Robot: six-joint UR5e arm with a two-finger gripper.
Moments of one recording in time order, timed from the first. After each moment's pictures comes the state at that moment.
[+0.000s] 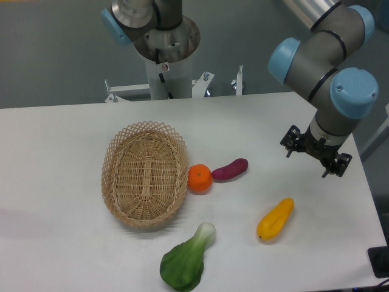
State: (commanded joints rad) arm 2.72 -2.04 -1.37 -1.30 1.59 1.35
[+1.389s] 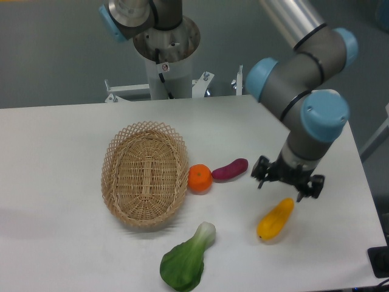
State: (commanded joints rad) arm 2.54 -2.13 -1.37 -1.12 1.47 0.87
